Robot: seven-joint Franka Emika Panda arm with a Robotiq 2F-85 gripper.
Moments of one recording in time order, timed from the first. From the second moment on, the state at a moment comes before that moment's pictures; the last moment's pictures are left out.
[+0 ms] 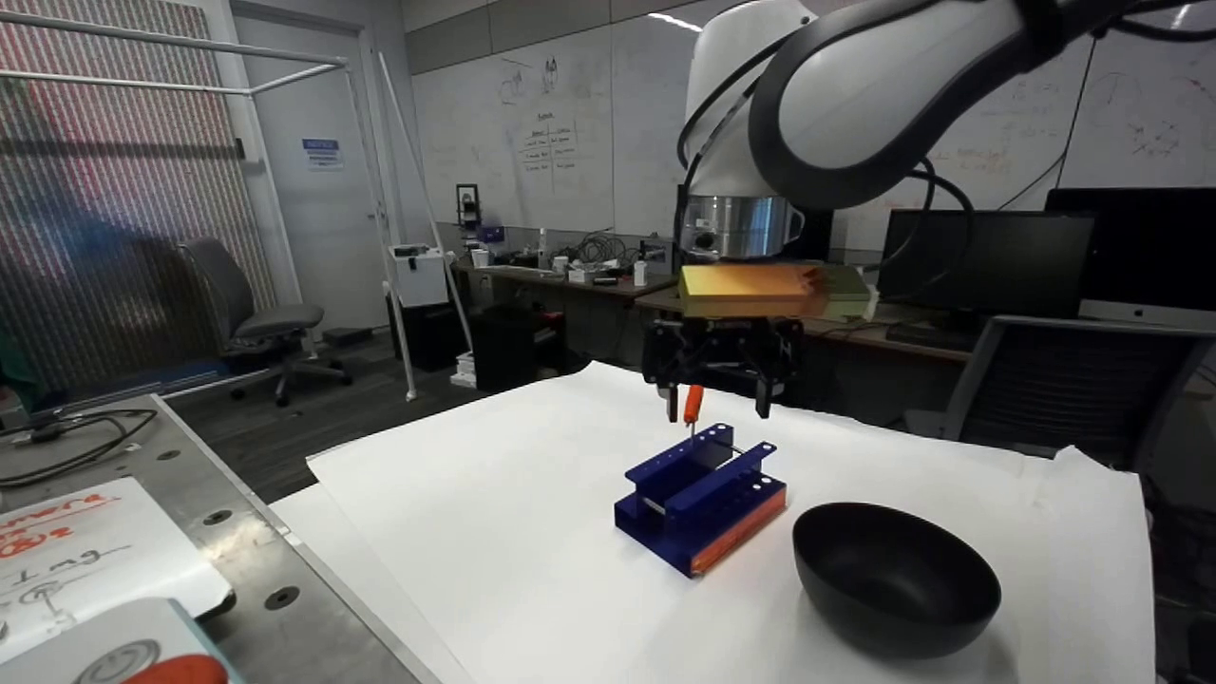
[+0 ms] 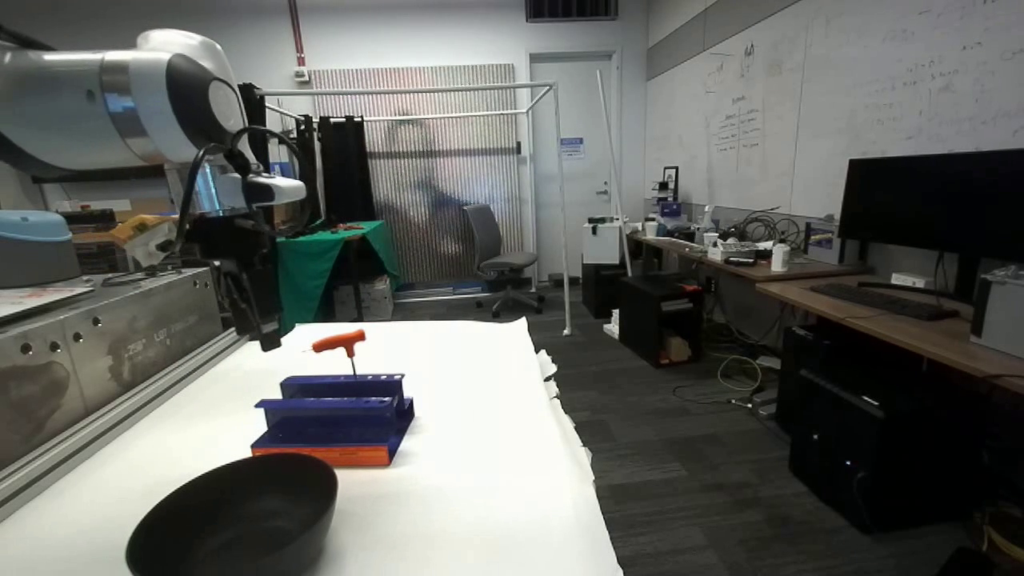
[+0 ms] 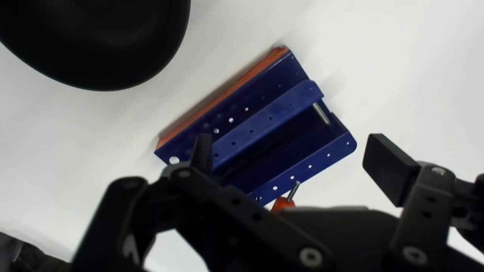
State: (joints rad) arm 0.15 0.20 0.10 -1.92 -0.10 2.18 0.98
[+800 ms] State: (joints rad) arm 0.15 0.48 -0.01 -1.64 -0.12 2.13 1.02
